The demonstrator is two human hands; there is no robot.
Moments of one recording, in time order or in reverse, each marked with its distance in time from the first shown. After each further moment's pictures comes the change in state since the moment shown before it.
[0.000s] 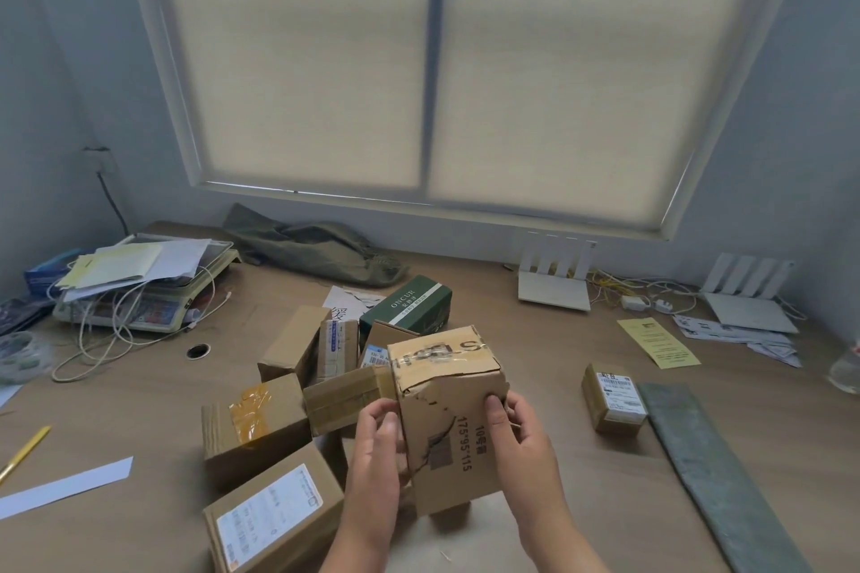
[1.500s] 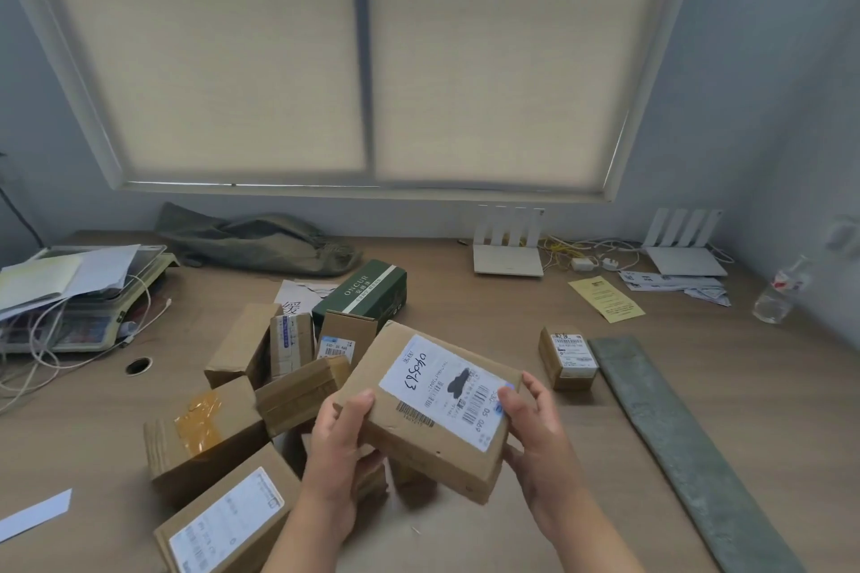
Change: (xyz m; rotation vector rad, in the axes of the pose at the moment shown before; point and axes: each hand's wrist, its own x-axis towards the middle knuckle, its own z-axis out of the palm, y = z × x) left_hand 0.019 -0.006 0.006 -0.118 -0.107 -0.174; right_hand -0.005 0.019 -0.067 0.434 -0.012 0.197
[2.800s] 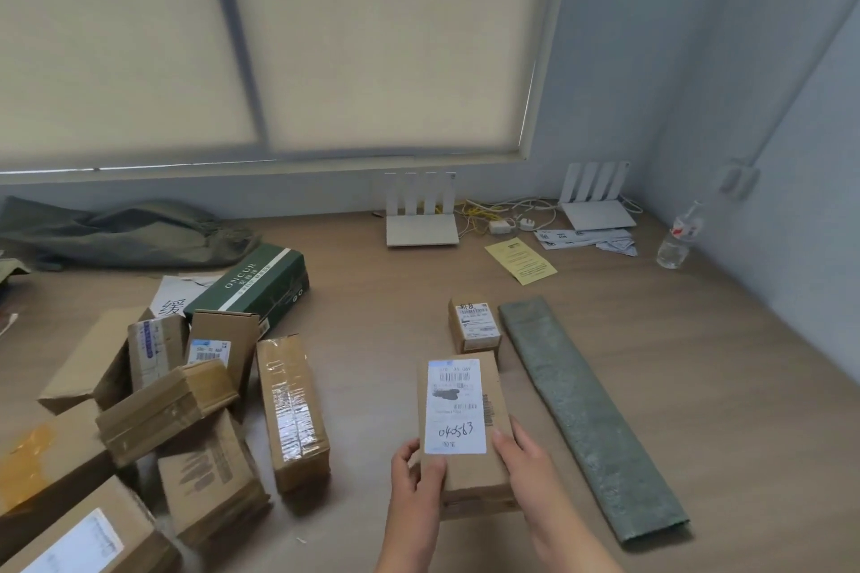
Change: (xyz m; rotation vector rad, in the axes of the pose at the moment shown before) left_hand -0.011 -0.168 0.185 0.212 -0.163 -0.205; right_hand 0.043 0.053 -0.199 -0.298 0.235 0.166
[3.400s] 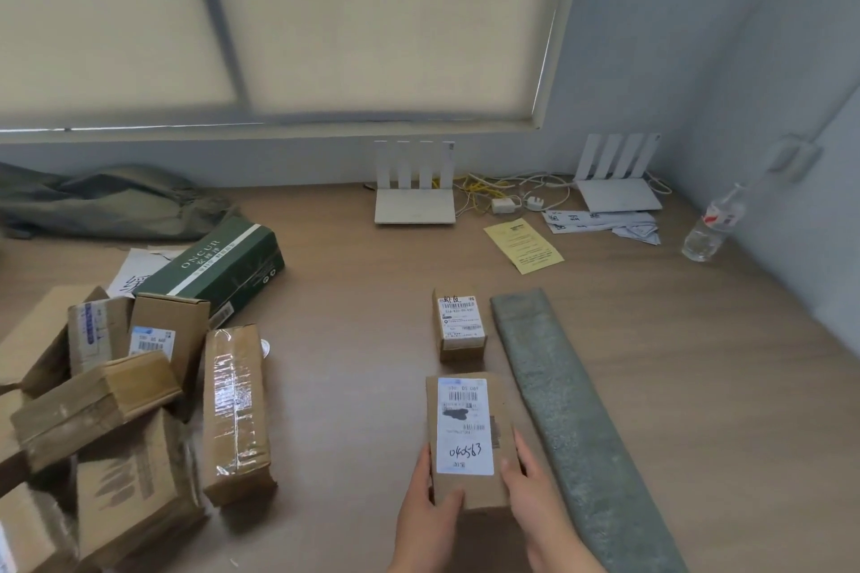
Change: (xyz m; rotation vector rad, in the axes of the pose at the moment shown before) left_hand 0.088 -0.065 0.077 0.283 -0.012 0.006; right_hand 0.101 0.047 -0.060 -0.052 0.054 0.111
